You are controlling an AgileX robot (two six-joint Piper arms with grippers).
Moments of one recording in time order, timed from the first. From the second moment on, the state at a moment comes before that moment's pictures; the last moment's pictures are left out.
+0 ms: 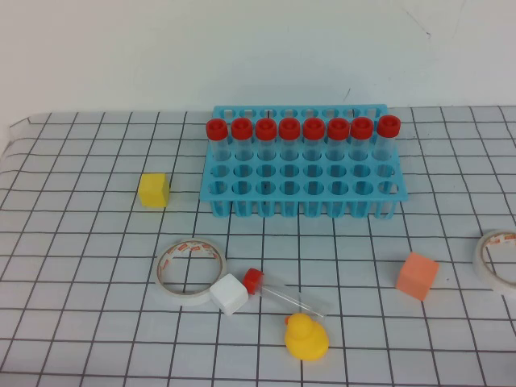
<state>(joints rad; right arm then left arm) -0.03 -0.01 0.02 -0.01 0.41 -0.12 -0.06 -0.01 0.02 -0.10 0.35 -0.01</state>
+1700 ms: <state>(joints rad) -0.03 -0.01 0.03 -0.01 -0.15 -0.12 -0.06 -0.01 0.02 -0.09 -0.37 0.01</state>
